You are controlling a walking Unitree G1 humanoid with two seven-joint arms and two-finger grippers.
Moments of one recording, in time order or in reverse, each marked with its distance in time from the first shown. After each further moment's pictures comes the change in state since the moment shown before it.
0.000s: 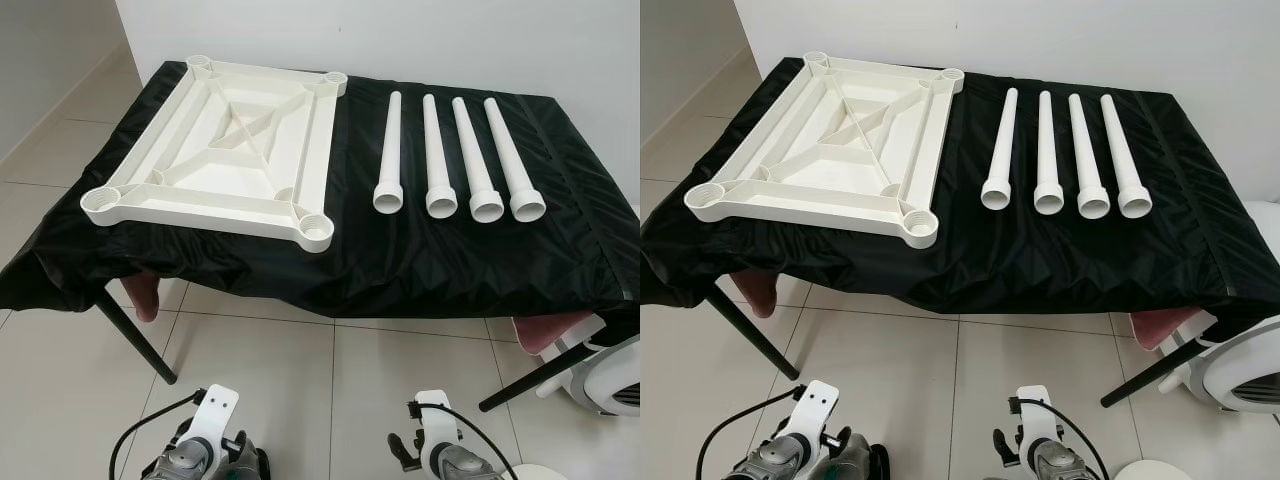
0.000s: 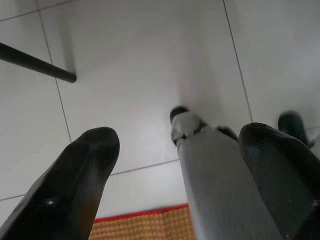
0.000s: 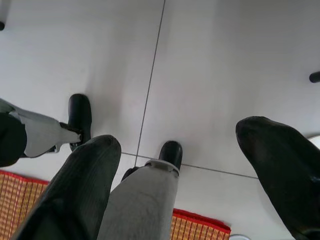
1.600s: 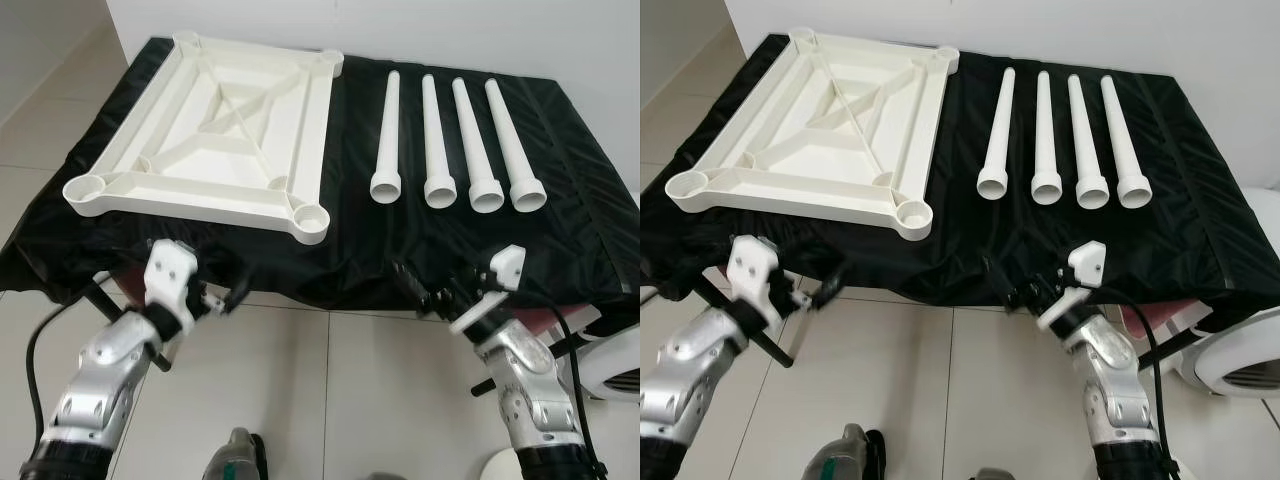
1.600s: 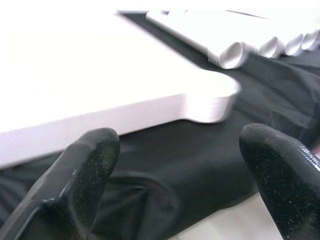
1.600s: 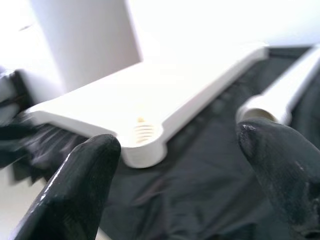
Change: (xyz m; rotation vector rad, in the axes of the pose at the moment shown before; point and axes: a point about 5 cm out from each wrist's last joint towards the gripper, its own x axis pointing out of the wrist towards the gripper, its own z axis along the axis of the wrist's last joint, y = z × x) left arm -0.110 0.055 0.200 0.111 -0.941 -0.306; right arm -0.115 -0.010 0.217 -0.034 -1.128 0.369
